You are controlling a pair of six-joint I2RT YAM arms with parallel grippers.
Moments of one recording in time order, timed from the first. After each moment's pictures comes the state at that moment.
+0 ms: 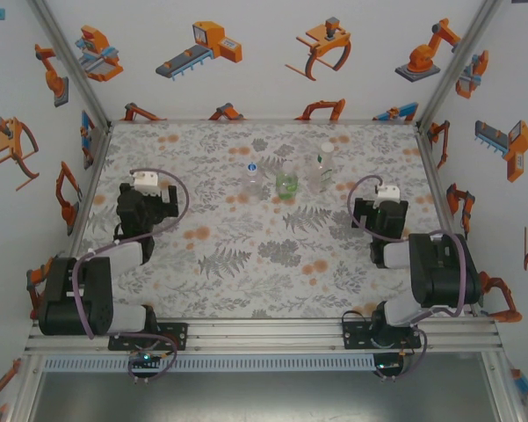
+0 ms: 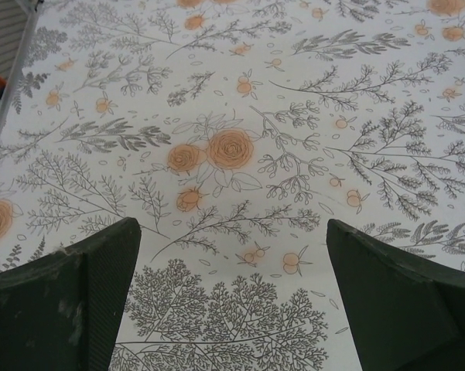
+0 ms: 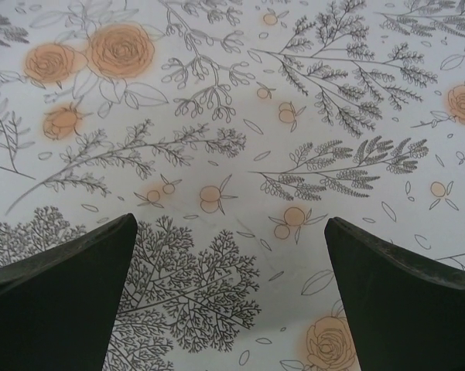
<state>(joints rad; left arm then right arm) -0.06 1.36 0.45 0.63 -0.01 0.11 0.00 1.54 0.33 0.80 0.13 -0.02</state>
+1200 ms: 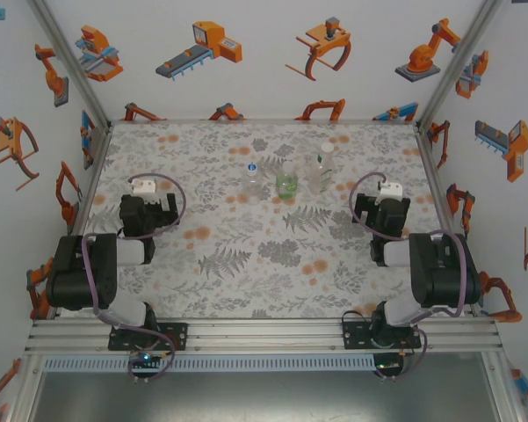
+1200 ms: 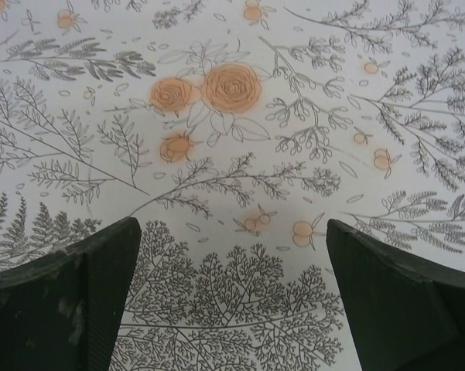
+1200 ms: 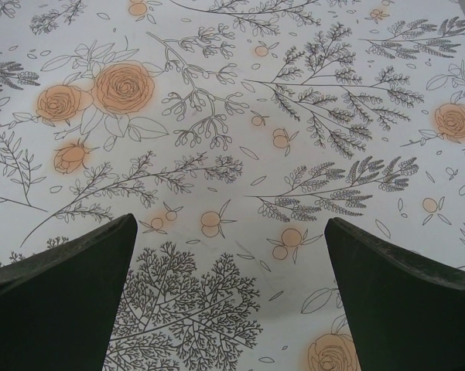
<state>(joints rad) -0.02 1.54 0.37 0.80 0.02 0.02 0.00 1.54 0.35 0.81 0.15 0.01</state>
